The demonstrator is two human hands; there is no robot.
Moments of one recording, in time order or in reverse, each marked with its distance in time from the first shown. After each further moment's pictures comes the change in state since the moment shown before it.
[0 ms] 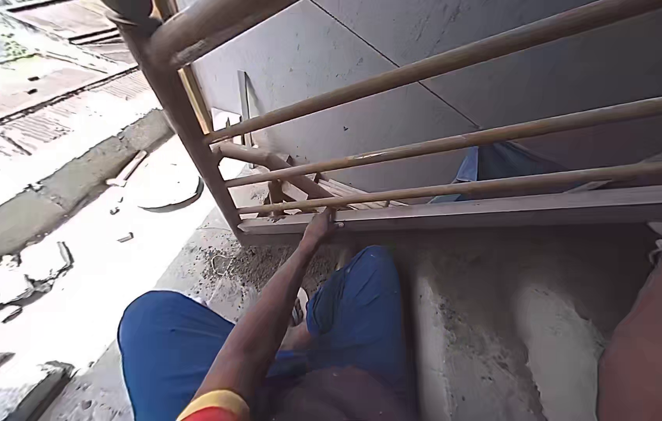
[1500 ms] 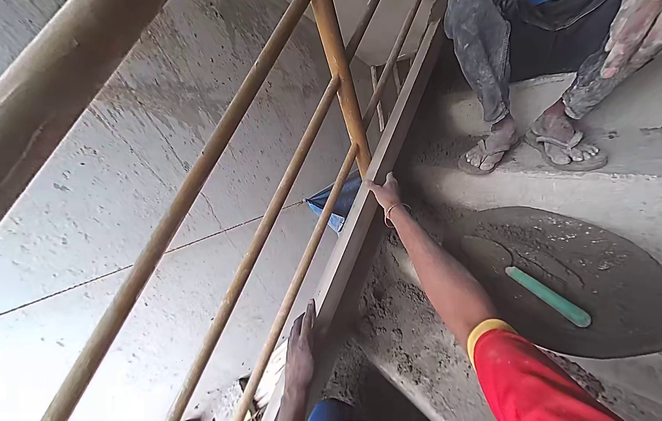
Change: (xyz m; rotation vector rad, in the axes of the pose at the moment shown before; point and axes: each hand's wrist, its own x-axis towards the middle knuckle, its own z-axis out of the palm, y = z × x) left_hand 0.019 0.237 0.093 0.320 0.135 1.038; right_hand 0.028 0.037 -0.023 0.021 0.154 0.060
